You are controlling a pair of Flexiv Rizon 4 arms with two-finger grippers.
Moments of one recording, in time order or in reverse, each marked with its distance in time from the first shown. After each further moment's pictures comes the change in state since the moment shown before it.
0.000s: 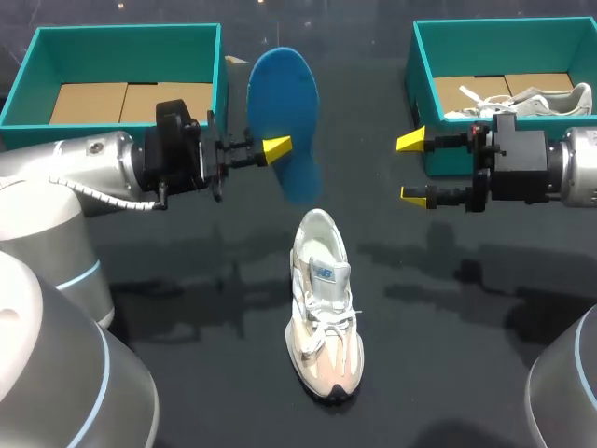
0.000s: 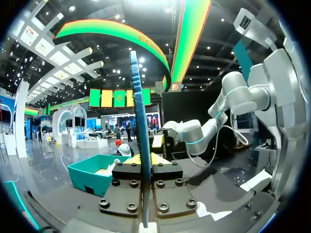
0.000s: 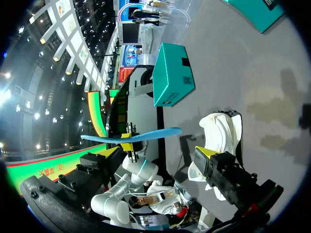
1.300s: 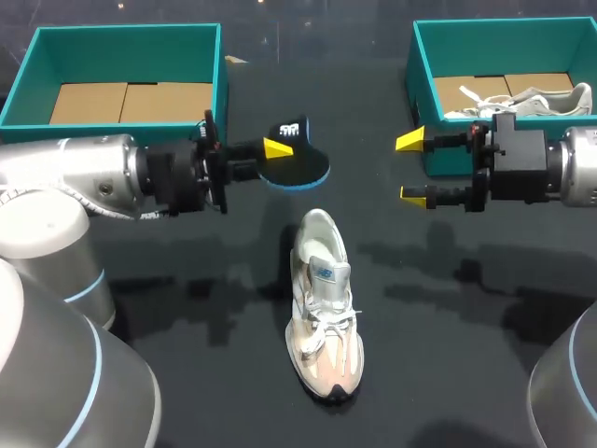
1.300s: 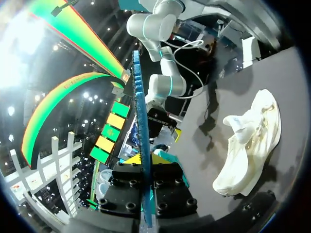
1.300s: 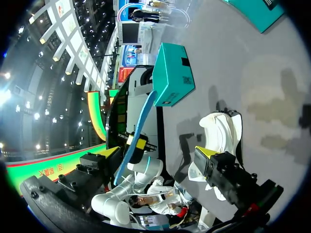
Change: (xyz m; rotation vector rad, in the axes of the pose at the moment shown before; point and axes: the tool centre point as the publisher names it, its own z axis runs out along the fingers) left arm -0.006 0.023 -0.001 -0.059 0.087 1.099; right arm 0.001 0.000 0.001 -0.001 -0.003 0.001
